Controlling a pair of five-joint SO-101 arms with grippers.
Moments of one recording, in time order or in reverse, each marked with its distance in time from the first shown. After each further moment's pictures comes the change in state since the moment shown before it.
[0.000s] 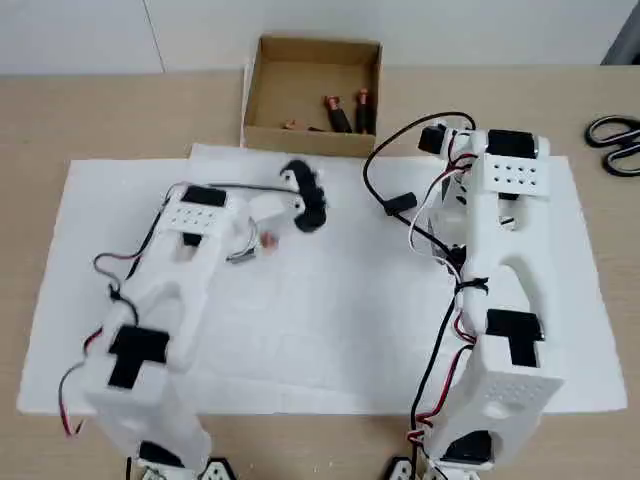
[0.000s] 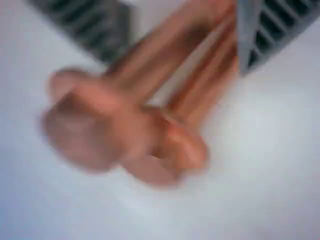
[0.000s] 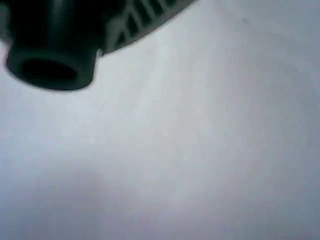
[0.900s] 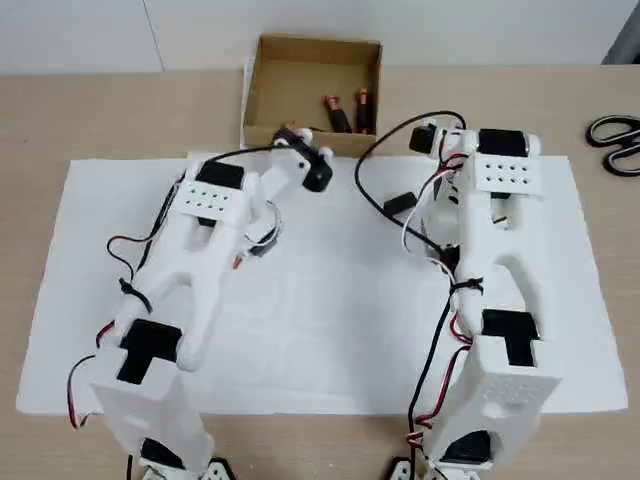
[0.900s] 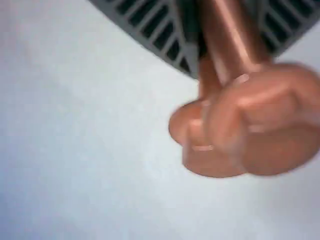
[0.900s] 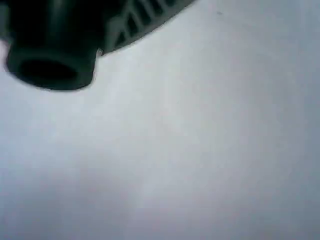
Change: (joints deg) left arm 3.6 1.4 -14.2 19.7 33.9; right arm -1.9 0.0 0.0 0.0 0.0
